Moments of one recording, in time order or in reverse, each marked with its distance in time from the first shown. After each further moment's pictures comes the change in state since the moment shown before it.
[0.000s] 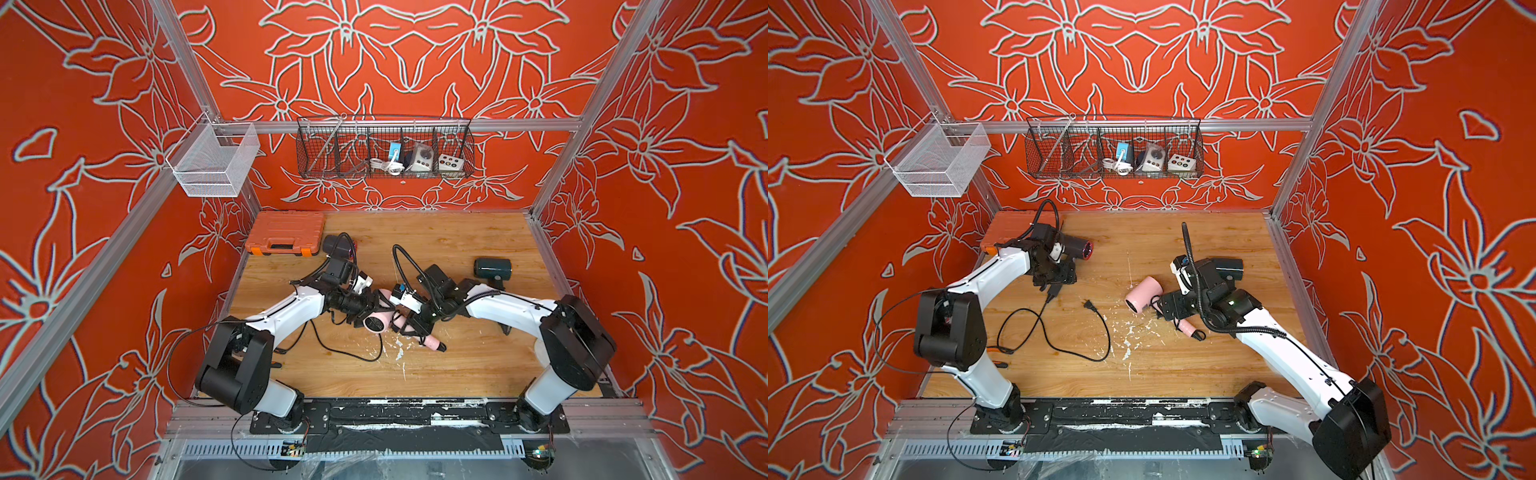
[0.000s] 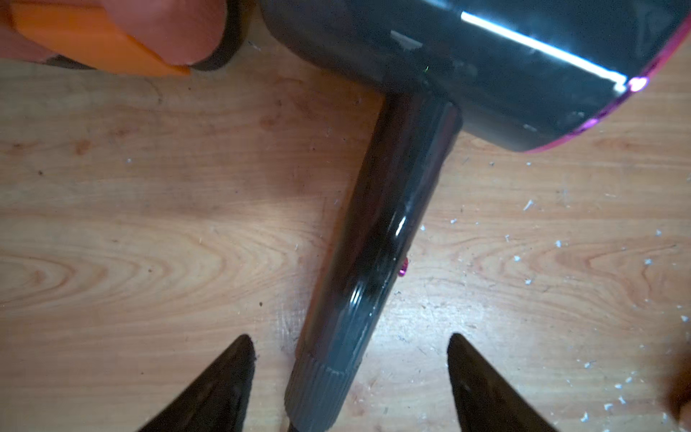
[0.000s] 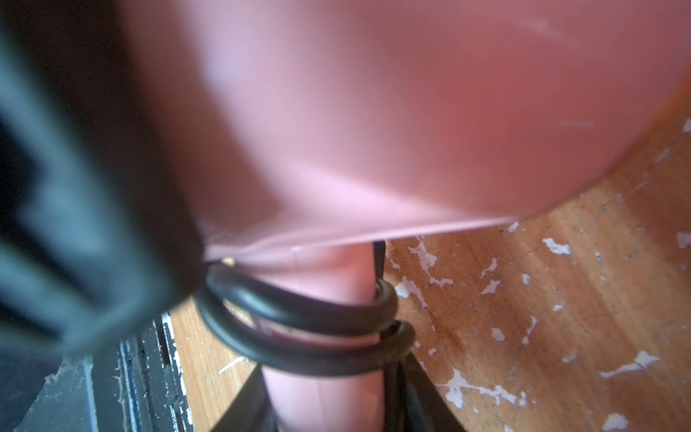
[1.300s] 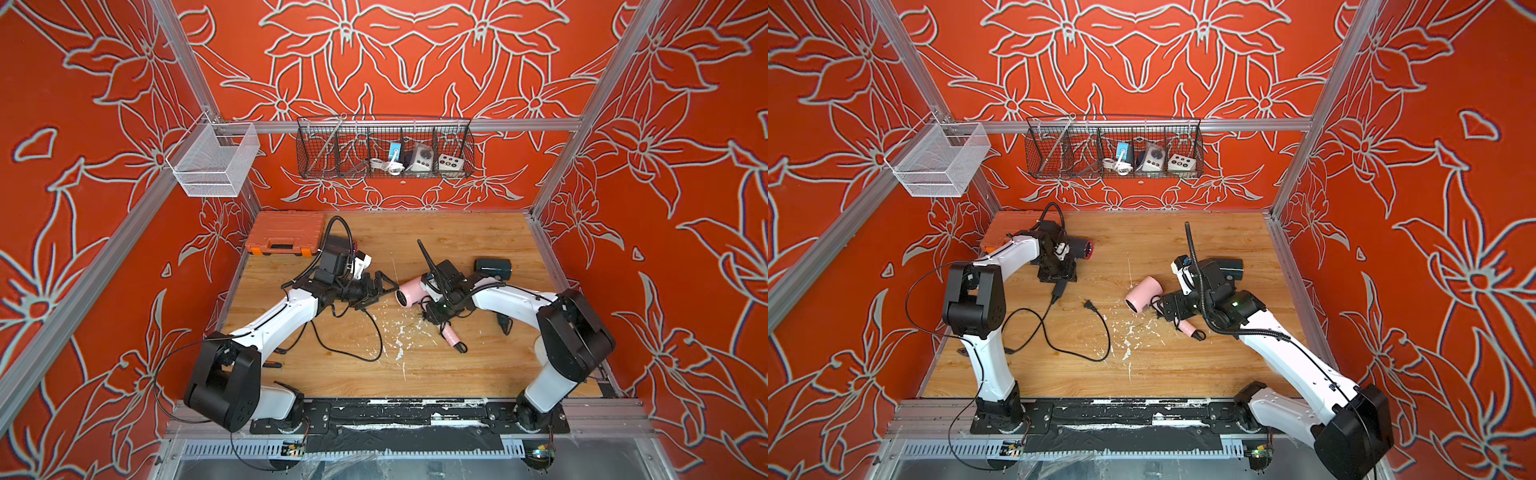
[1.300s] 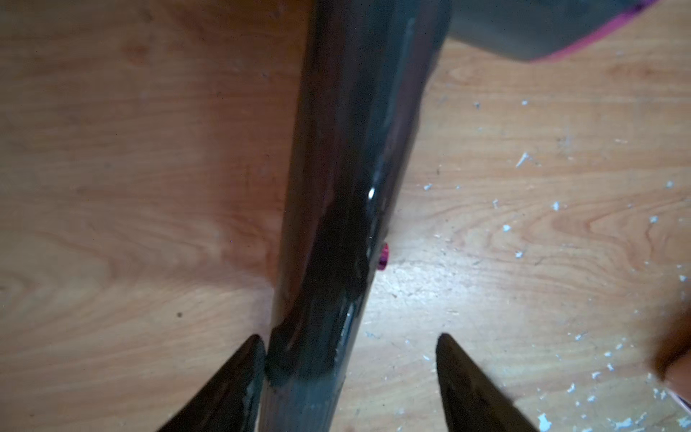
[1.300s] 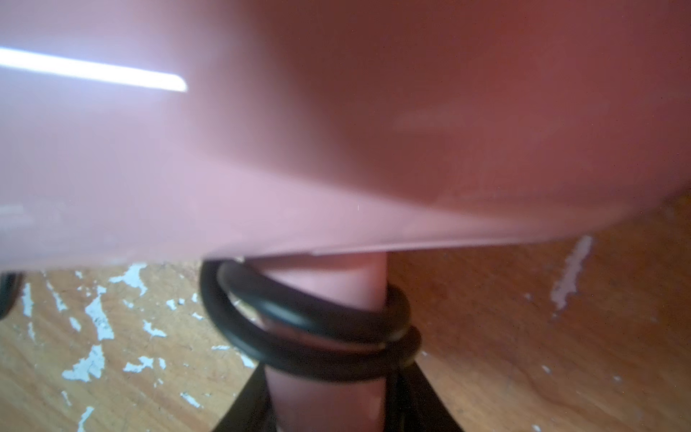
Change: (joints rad) left arm 0.000 -0.092 0.013 0.180 -0.087 0.001; right arm -0.146 0.029 -0.004 -0.113 0.441 0.313
